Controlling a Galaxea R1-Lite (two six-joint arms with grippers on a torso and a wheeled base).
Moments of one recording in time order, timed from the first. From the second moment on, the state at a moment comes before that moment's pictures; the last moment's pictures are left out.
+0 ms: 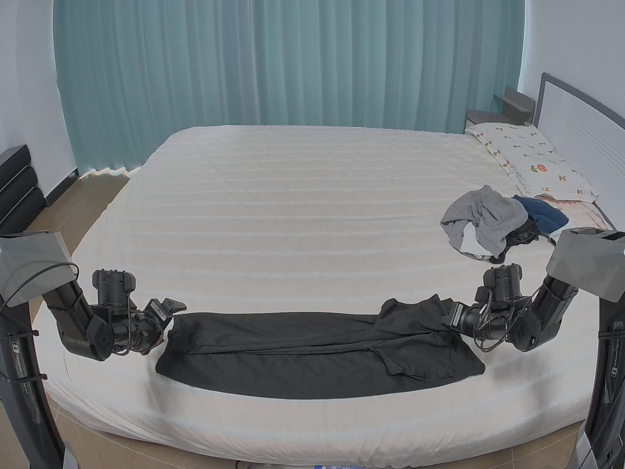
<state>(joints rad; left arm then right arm) 0.04 2.23 -0.65 -0.85 -0.20 -0.86 0.15 2.33 -0.78 -0.85 0.16 0.52</state>
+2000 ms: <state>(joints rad) 0.02 2.38 -0.92 -0.82 -0.03 -0.82 0.32 2.21 -1.02 -0.65 0.08 0.63</state>
